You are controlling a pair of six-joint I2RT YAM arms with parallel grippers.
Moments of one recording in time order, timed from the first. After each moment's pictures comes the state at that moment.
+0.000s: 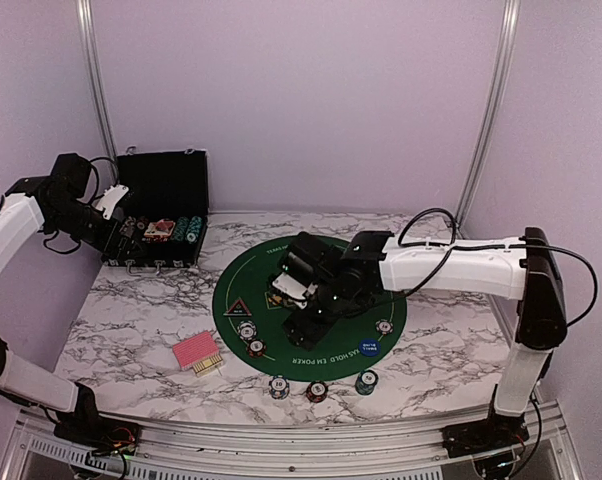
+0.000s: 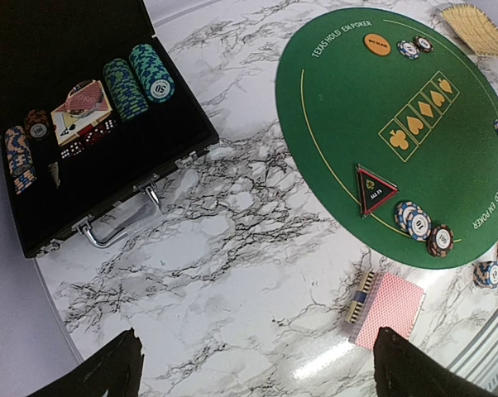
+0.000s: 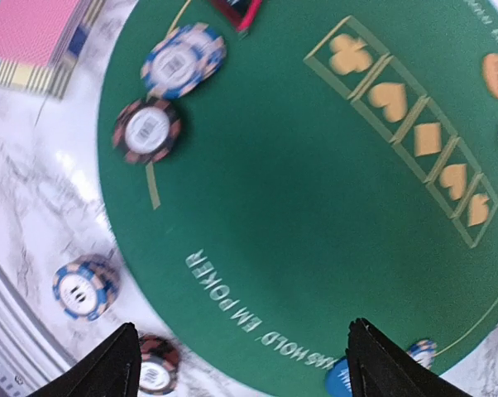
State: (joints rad) left arm -0.03 1.31 1.33 -1.02 0.32 0.39; right arm 1.05 1.85 1.54 -0.84 0.12 0.13
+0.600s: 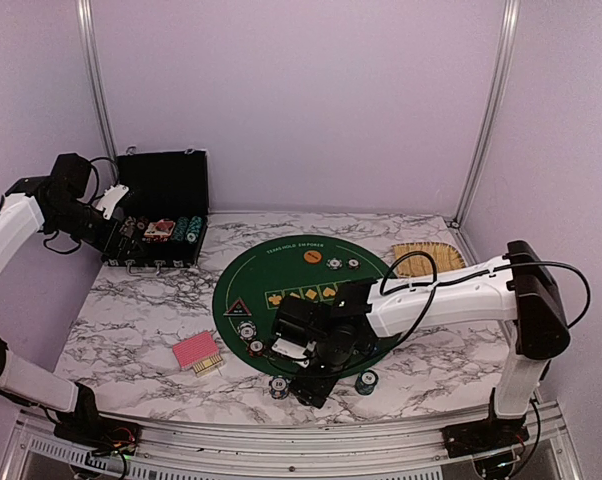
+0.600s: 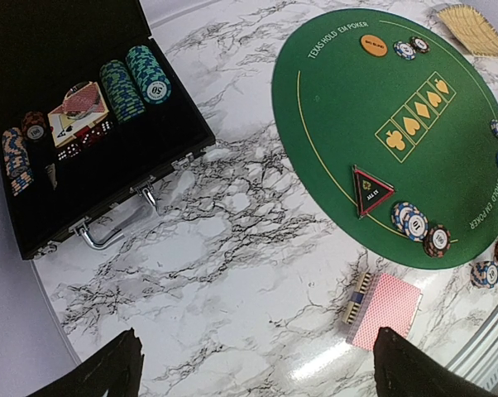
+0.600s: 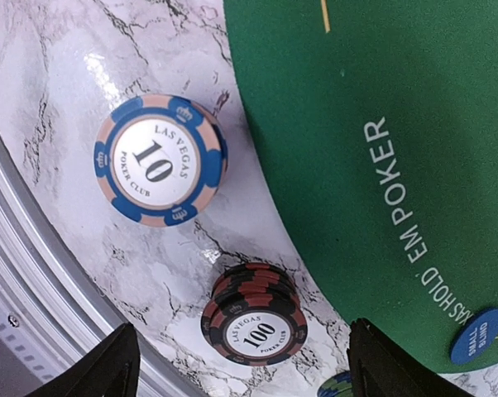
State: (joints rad) left arm -0.03 1.31 1.33 -1.02 0.33 0.38; right arm 1.23 1.87 1.35 -0.87 0.00 0.20
